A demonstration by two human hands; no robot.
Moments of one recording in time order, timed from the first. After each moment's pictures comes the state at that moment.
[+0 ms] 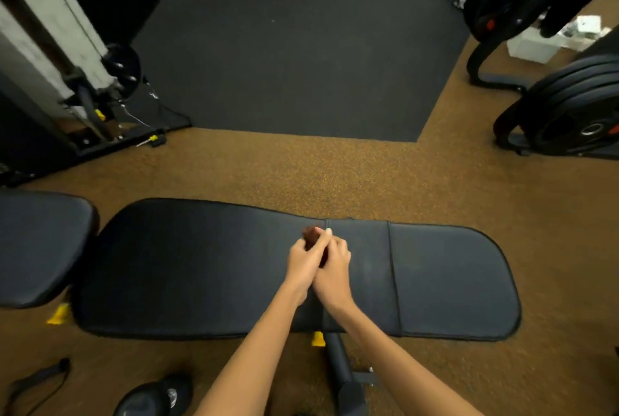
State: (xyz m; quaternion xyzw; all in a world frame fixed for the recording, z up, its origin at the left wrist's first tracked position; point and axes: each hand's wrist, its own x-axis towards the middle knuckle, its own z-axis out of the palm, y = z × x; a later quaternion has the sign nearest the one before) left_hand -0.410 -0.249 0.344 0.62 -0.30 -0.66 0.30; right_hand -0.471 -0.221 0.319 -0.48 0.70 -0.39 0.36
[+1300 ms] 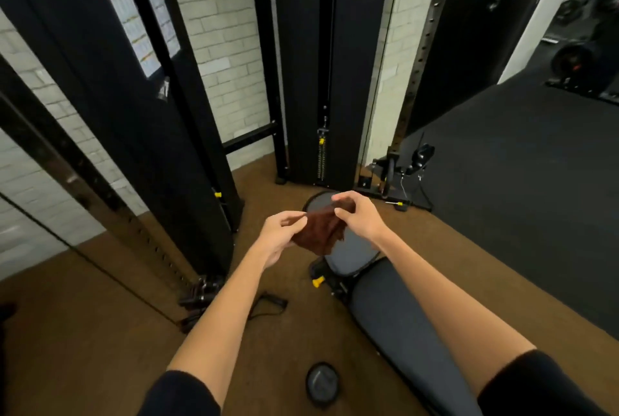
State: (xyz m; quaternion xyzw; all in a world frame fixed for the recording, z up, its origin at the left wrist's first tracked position) left_hand 0.118 -0.065 0.631 0.70 -0.16 -0.40 0.58; right_hand 0.006 -0.212 0.630 -0.80 0.33 -0.17 0.48
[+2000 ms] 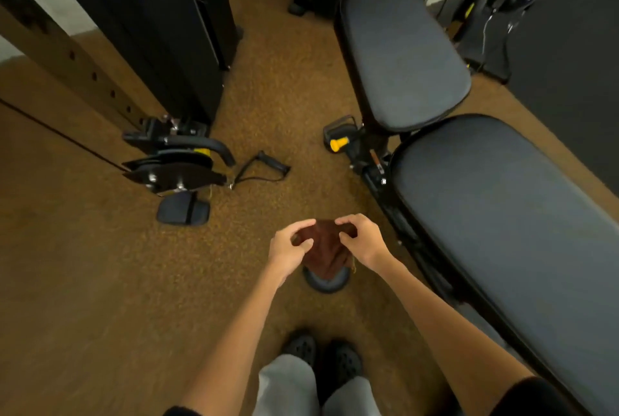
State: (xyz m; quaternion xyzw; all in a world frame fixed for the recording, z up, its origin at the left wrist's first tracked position) left_hand 0.044 0.028 0.147 0.79 -0.10 -0.42 0.45; right_hand -0.050 -0.118 0.148 -0.82 0.36 0.09 0.43
